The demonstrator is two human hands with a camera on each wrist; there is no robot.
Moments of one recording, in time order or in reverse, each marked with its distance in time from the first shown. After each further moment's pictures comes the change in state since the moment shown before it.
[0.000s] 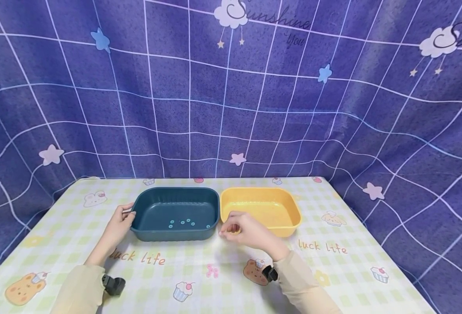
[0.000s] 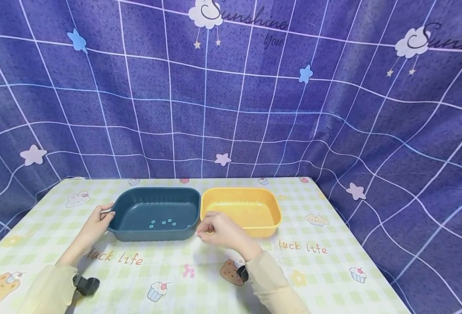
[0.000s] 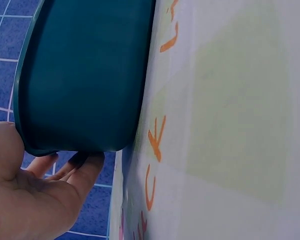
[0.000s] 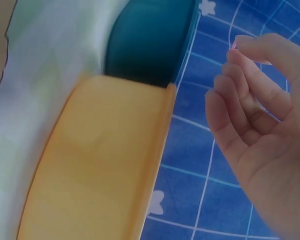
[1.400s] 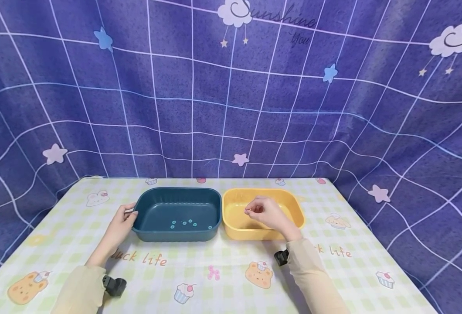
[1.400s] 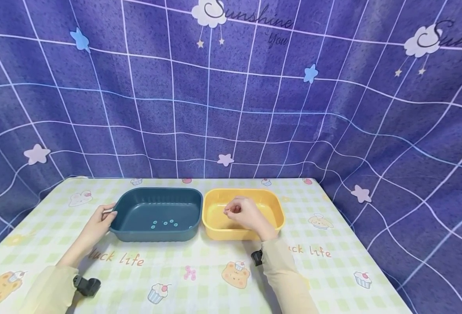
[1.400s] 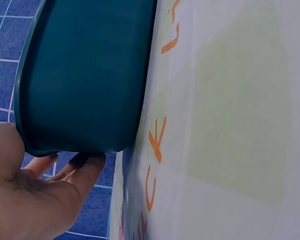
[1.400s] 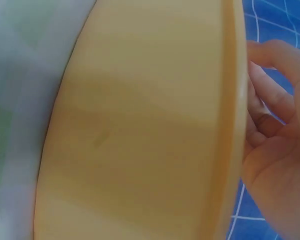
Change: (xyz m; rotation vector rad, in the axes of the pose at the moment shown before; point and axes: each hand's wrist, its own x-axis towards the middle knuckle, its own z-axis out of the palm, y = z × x) left_hand -0.003 0.001 0.000 0.015 0.041 0.022; right_hand -0.003 0.074 -0.027 0.042 0.169 0.213
